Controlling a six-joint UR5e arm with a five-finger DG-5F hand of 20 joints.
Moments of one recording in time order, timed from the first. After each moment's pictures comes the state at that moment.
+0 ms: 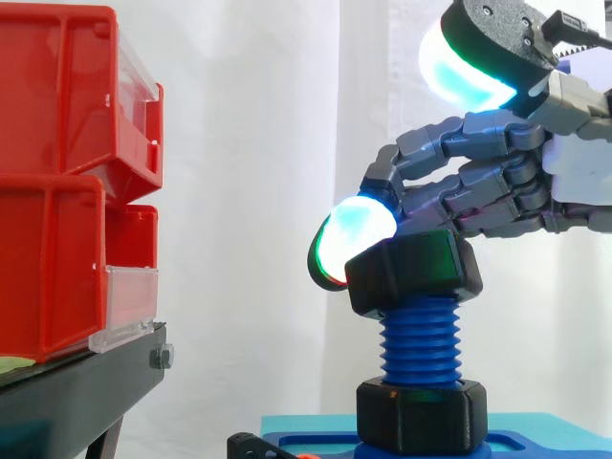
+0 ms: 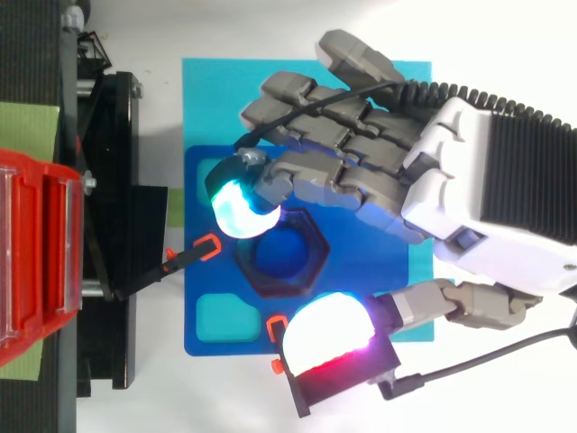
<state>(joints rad) 0.30 -2.10 -1.40 -2.71 -1.04 -1.08</state>
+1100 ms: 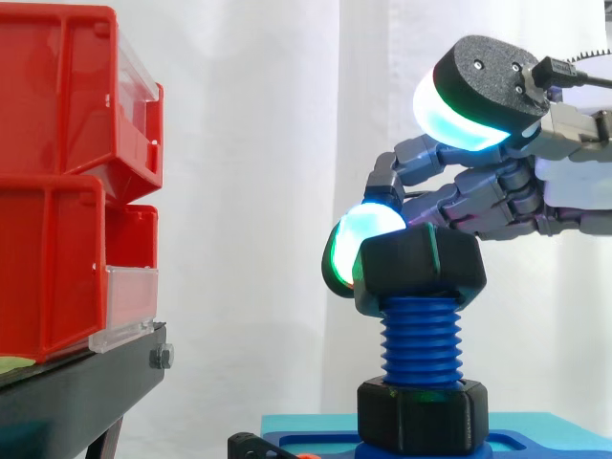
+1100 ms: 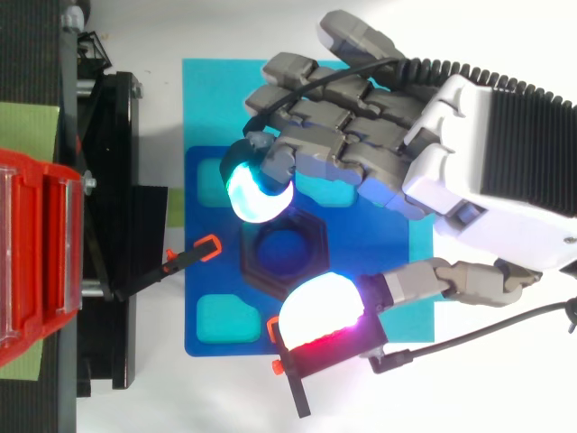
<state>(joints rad) 0.28 -2.09 -1.39 -2.72 -1.07 -1.08</state>
